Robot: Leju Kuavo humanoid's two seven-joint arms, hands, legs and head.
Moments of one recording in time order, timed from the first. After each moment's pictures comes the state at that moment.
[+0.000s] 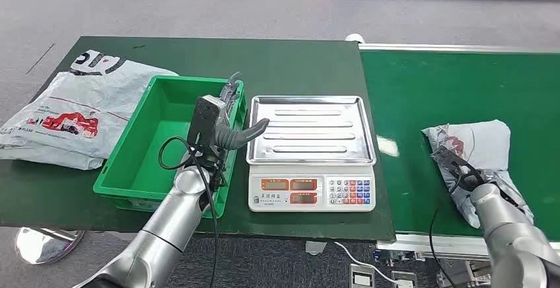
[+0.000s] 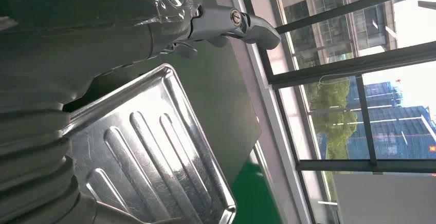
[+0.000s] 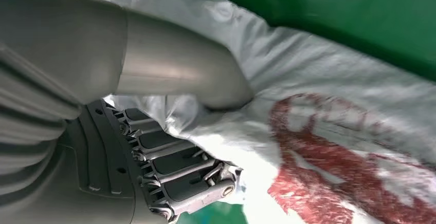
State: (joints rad) left arm -0.60 -0.25 -0.28 -0.78 -0.08 0.13 -0.46; right arm -0.72 -0.27 -0.36 -0.35 1.21 -0.01 0.23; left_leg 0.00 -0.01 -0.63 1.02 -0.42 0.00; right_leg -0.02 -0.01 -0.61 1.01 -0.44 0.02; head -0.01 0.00
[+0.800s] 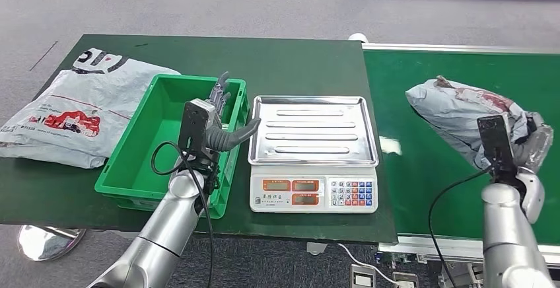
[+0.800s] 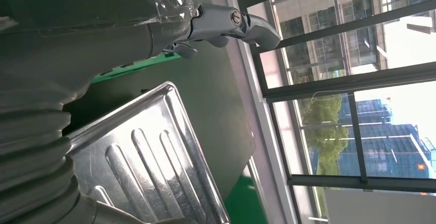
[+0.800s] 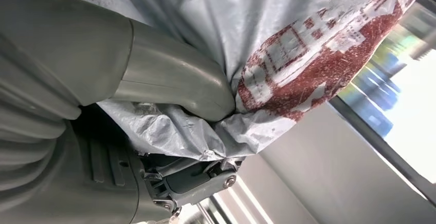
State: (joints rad) left arm -0.56 -0.24 -0.24 -0.84 -0.09 0.15 -0.48; right arm -0.47 -0.20 -0.32 -0.93 0.66 -0.60 -0.30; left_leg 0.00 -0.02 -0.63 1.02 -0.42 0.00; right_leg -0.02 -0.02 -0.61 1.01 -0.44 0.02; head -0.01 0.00
